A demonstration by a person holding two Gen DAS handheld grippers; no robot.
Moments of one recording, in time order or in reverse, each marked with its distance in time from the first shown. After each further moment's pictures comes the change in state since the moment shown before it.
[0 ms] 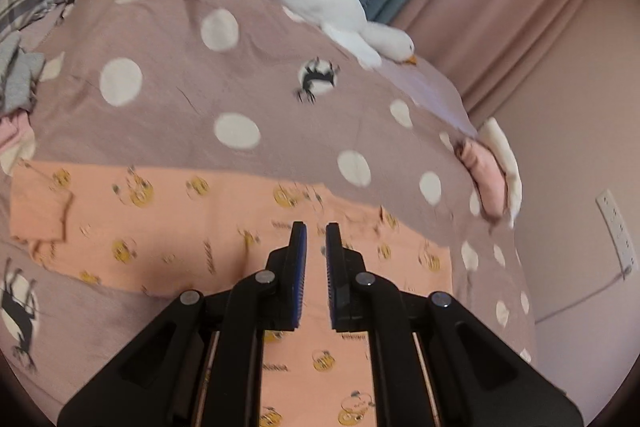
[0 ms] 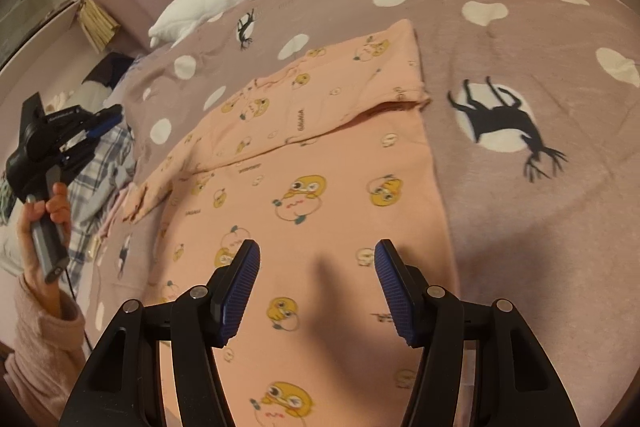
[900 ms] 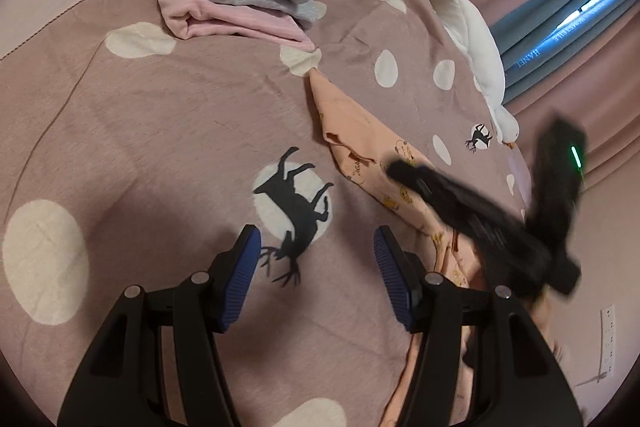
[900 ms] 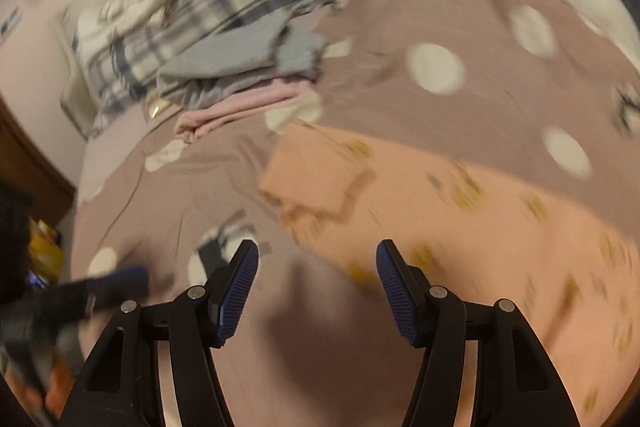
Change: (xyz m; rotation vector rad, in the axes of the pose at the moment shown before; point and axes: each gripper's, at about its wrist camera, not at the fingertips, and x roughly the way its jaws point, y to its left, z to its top) left arm -0.148 0.224 -0.103 -0.425 -0.110 0.189; right arm 0.240 0.392 0.016 -0.871 0.251 0.253
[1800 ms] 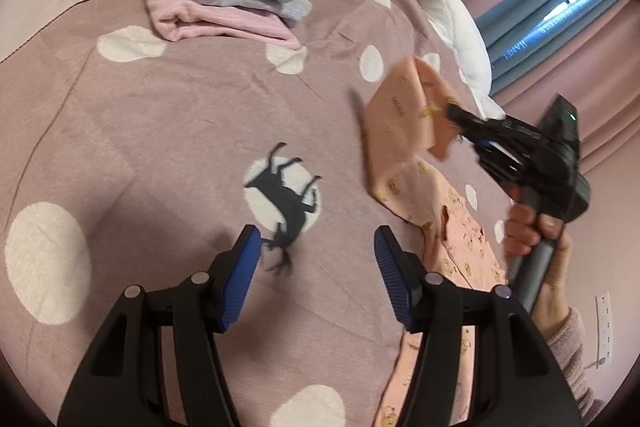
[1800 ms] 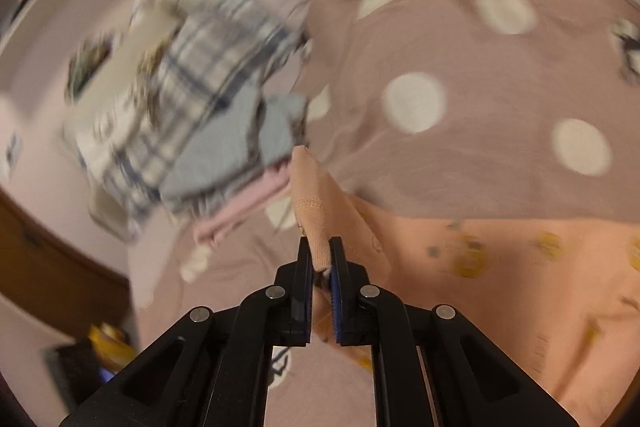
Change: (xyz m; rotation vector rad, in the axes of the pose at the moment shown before) left arm -0.006 -0.007 -0.004 0.033 0.020 -0.045; right arm -0.073 -0.110 0.008 0.446 -0.143 0.194
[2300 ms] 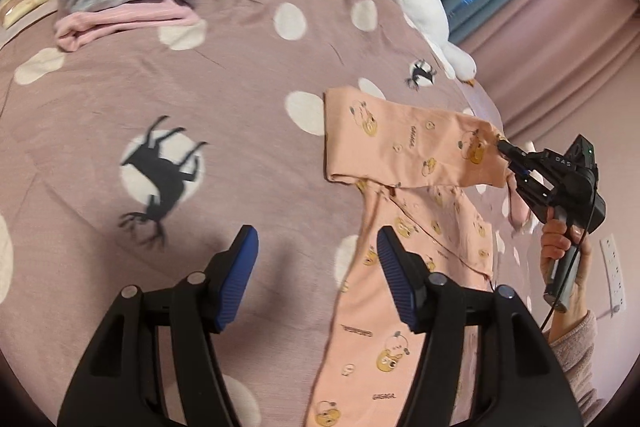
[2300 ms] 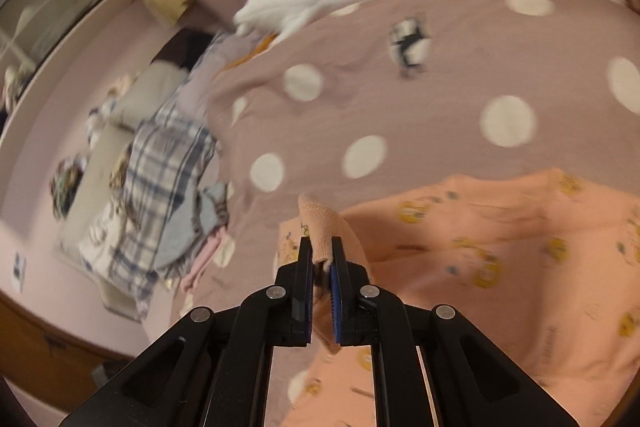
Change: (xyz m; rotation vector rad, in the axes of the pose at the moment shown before) left arm 0.031 -0.085 -0.028 0.165 0.093 -0.045; right arm -0.156 -0.116 -0.024 0.301 -0.161 -0.087
